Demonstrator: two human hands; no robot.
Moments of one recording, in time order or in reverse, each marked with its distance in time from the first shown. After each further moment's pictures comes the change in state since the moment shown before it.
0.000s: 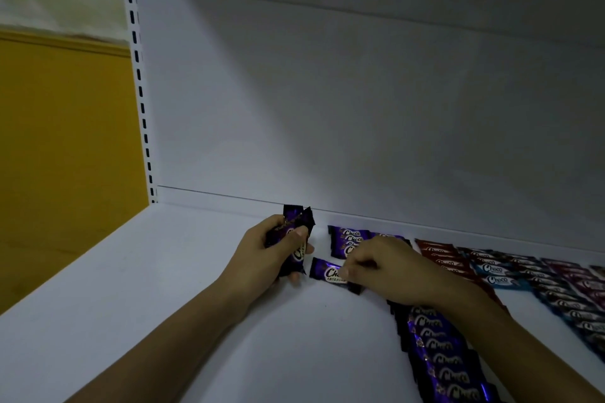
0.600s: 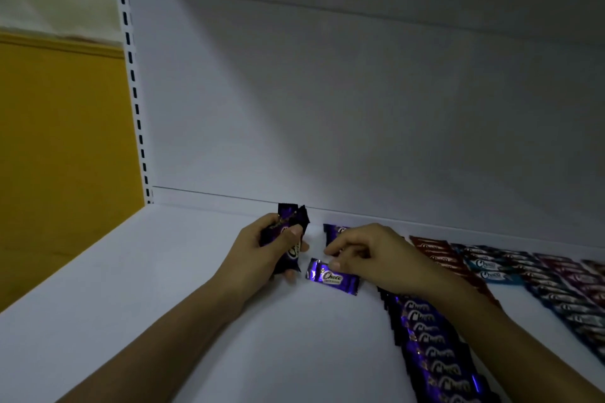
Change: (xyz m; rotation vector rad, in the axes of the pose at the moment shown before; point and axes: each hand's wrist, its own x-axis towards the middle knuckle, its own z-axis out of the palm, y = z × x) left_hand -0.001 0.000 0.002 -0.035 0.011 0.017; right_hand 0.004 0.002 0.001 0.321 0.091 -0.003
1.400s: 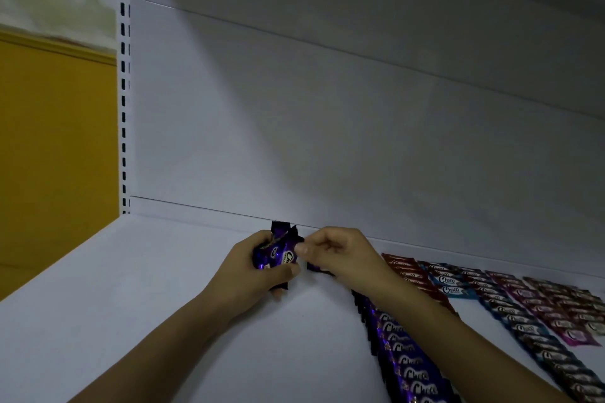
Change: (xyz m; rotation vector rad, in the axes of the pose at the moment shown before) left_hand 0.003 -0.006 -0.005 0.096 -0.094 0.113; right_hand 0.007 -0.027 0.013 0.320 0.172 0.031
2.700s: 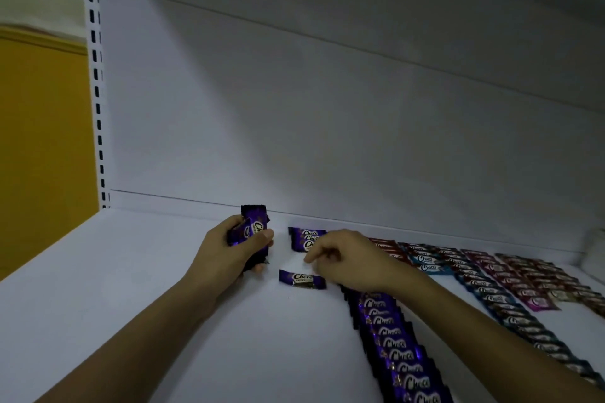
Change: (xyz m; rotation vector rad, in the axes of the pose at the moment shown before) left_hand -0.004 0.008 0.002 -0.068 0.181 -0.151; right_hand -0.022 0.005 -0.024 -0.576 -0.145 0.021
